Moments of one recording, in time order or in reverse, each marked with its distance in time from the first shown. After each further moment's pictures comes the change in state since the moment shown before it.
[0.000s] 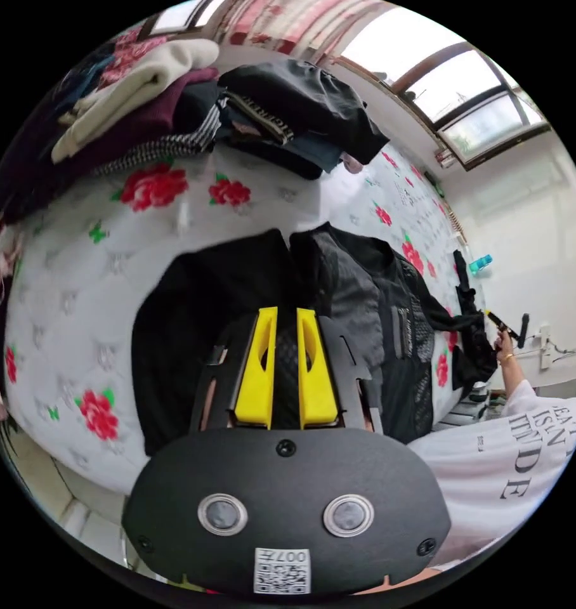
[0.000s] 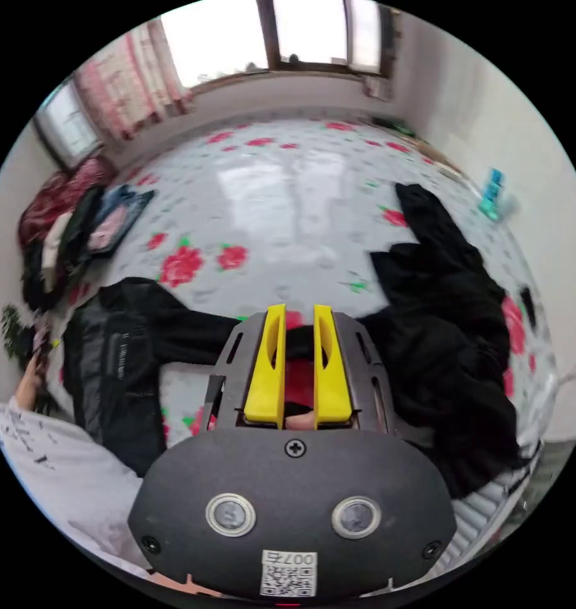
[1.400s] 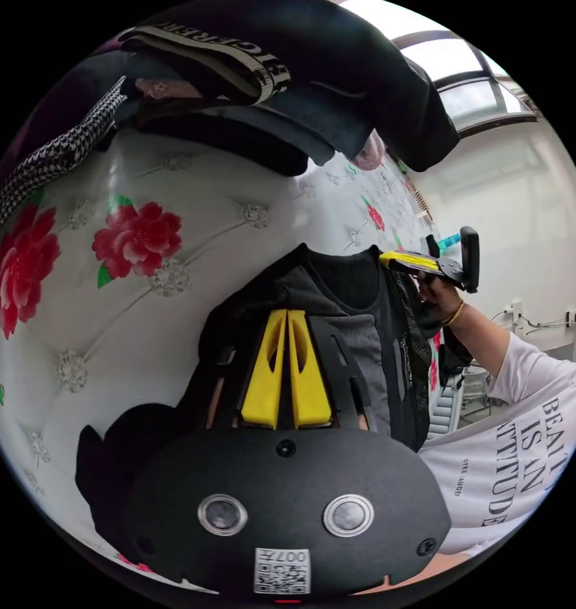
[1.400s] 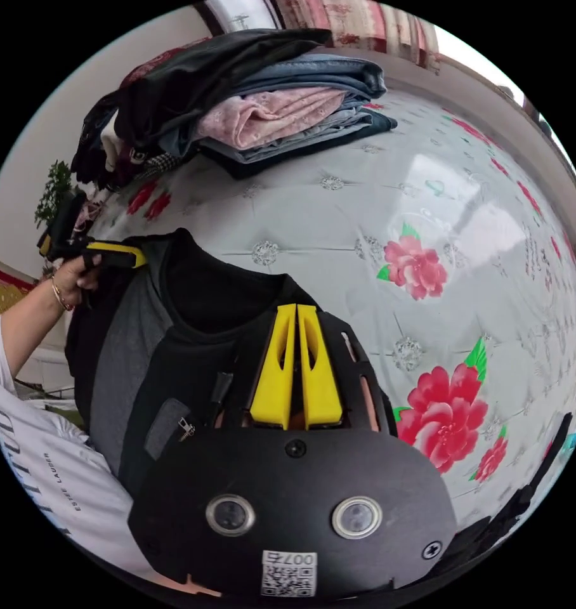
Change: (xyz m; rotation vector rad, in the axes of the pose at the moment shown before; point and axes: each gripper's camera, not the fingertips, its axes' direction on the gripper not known) left arm -0.076 -0.081 0.099 -0.107 0.261 0.111; right arm -0.290 -0.125 0.266 -0.247 -0.245 -0.498
